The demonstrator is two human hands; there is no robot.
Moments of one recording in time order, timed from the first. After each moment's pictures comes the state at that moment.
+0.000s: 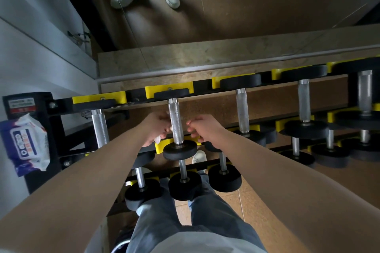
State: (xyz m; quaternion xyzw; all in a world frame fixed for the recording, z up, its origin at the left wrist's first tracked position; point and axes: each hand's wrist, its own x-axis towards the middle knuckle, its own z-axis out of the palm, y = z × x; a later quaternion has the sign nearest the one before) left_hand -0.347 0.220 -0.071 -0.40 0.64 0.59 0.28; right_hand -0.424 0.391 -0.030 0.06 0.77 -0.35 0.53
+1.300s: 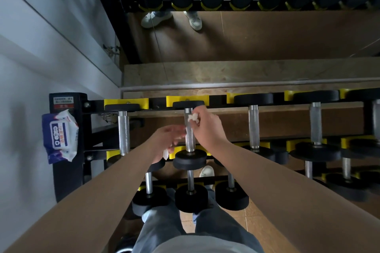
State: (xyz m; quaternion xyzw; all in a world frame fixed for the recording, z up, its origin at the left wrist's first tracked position) left_hand -0.310 0.227 -0.032 -0.46 0.55 0.67 0.19; right_hand -0.412 0.363 -0.015 -0.25 0.88 -0.33 0.24
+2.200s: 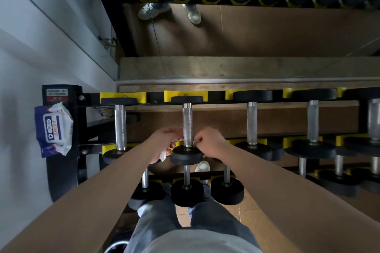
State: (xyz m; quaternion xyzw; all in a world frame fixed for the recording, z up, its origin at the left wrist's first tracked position) left_hand -0.298 0.234 -0.043 -0.47 0.51 0.69 0.22; right_hand -0.403 0.389 -0.039 -0.23 0.84 -0.12 0.48
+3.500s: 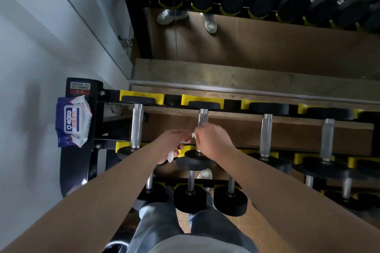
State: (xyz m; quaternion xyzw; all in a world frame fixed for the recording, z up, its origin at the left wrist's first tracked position) left_hand -0.290 0.217 -0.035 -0.49 0.49 0.69 0.21; right_hand -0.394 0.348 -0.014 -0.46 0.85 -0.03 0.25
